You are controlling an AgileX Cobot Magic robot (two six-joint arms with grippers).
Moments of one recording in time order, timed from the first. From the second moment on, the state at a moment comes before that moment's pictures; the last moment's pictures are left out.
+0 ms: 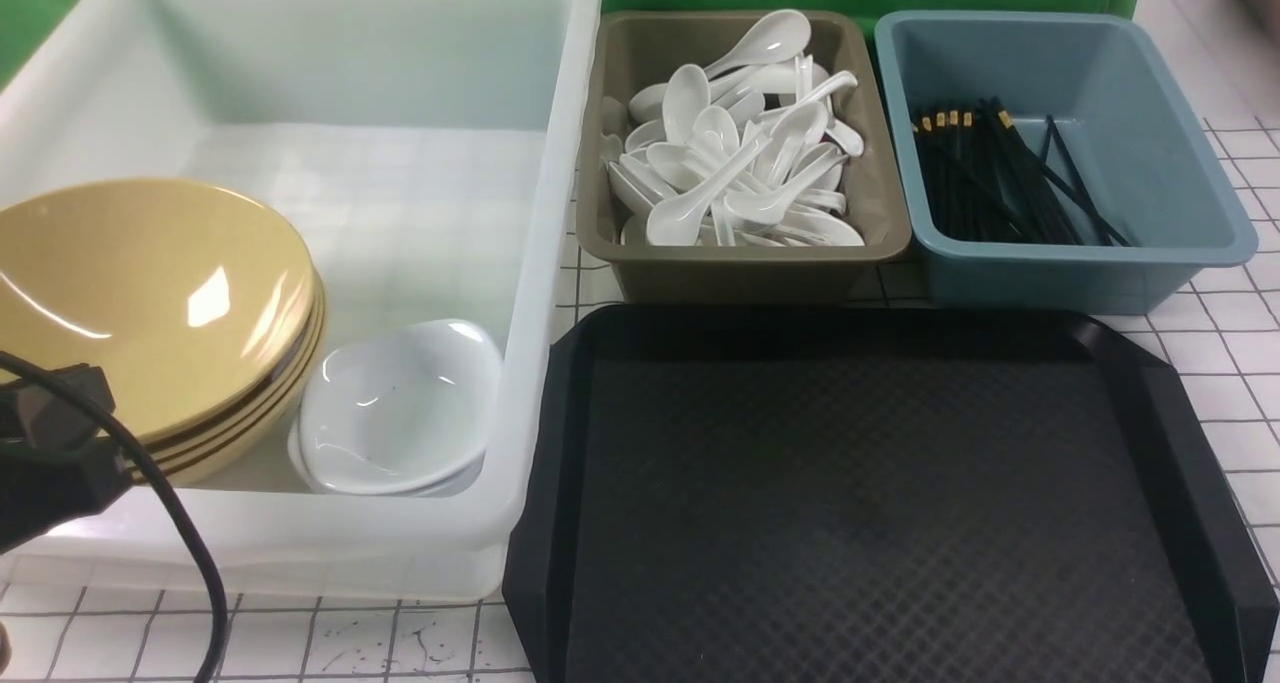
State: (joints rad) right arm 0.08 0.23 -0.31 0.13 0.60 -0.35; left arm 0.06 0.59 -0.46 -0.32 0.40 0.16
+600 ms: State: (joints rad) right arm -0.07 -0.01 0.02 0.01 0.32 0.00; left arm 0.06 0.59 -0.46 -0.32 0.40 0.16
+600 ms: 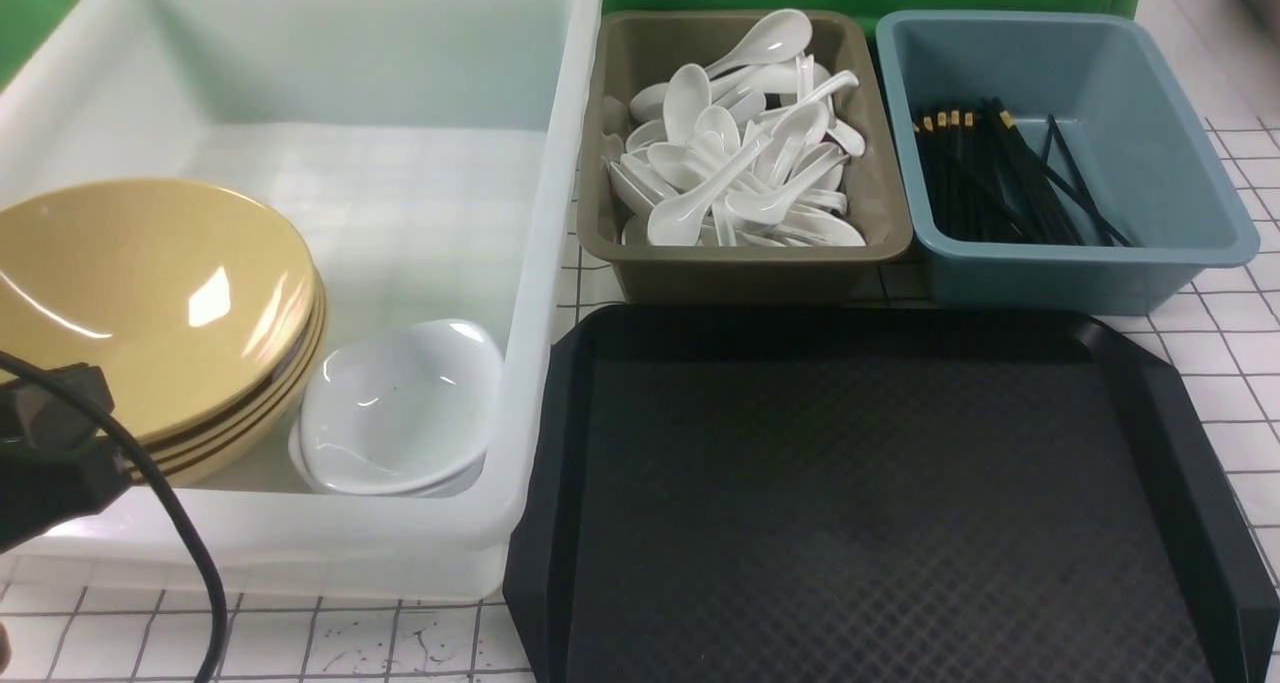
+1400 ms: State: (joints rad) right arm -0.07 -0.01 0.02 0.01 0.32 0.00; left arm 0.02 0.53 -0.42 -0.31 0.39 0.16
